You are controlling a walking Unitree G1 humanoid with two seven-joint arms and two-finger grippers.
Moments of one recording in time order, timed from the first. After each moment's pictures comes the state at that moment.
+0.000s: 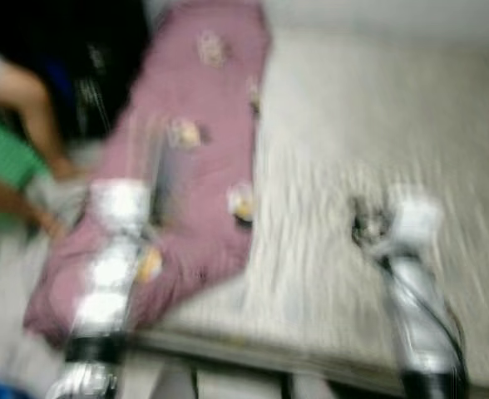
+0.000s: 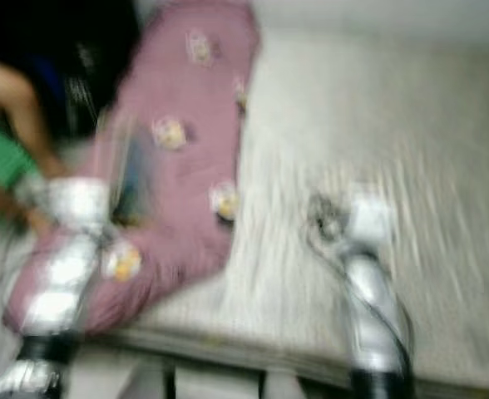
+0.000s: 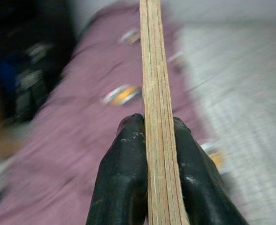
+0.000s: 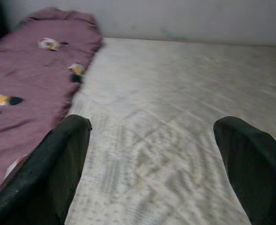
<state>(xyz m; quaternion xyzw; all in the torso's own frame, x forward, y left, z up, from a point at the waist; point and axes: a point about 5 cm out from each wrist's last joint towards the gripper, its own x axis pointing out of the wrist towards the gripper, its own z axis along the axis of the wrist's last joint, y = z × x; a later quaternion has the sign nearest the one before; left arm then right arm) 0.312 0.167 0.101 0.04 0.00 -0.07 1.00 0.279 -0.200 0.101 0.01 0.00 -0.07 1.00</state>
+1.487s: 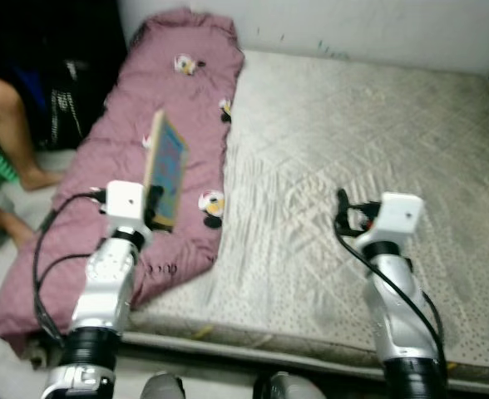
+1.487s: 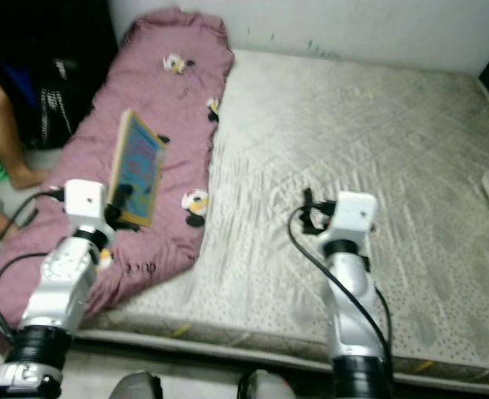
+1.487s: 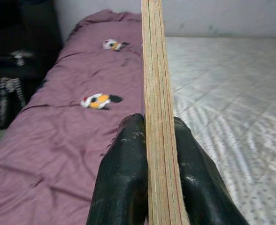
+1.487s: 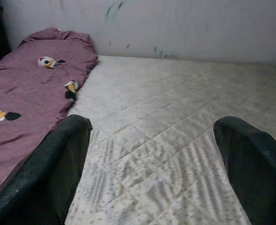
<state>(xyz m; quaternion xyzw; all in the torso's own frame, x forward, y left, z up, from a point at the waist) 0.311 0.186 0.094 0.03 0.02 -0.04 1.00 0.288 -0.179 0.108 0.02 -0.01 -0.05 1.00</state>
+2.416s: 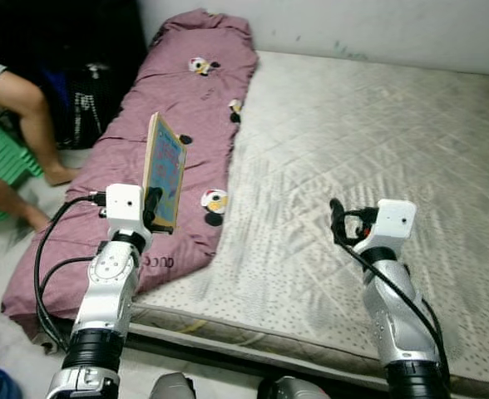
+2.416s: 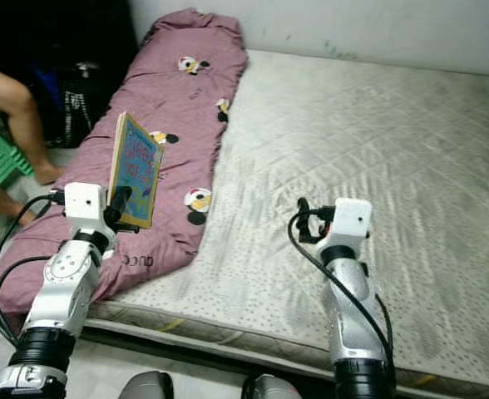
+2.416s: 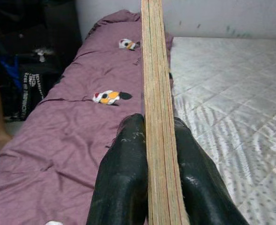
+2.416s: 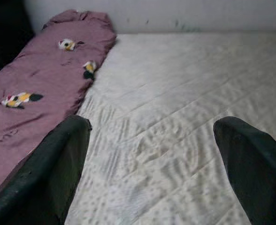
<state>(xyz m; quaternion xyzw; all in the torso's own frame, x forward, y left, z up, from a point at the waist) 0.310 0.183 0.092 0.02 0.02 -0.04 1.00 0.282 -0.184 0.090 0.05 0.04 -0.03 1.00</state>
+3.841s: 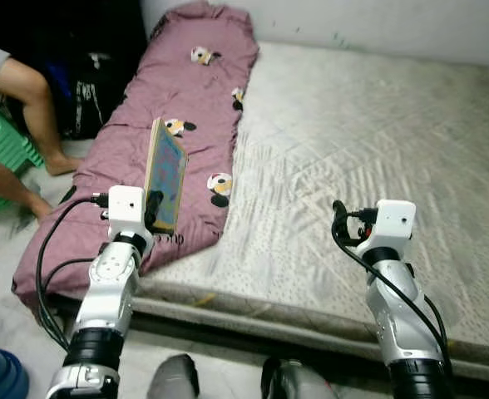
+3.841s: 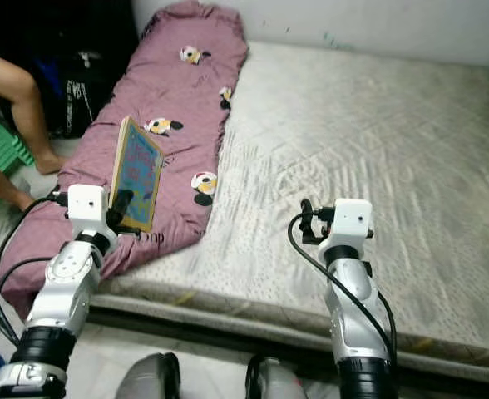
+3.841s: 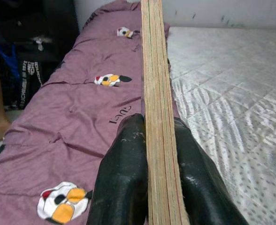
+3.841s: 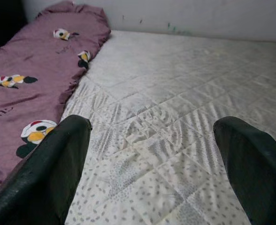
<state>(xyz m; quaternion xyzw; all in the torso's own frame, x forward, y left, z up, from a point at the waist) 0.312 0.180 0.088 0.02 0.03 -0.05 1.00 0.284 -0.190 0.092 0.00 0.04 -0.04 1.00</state>
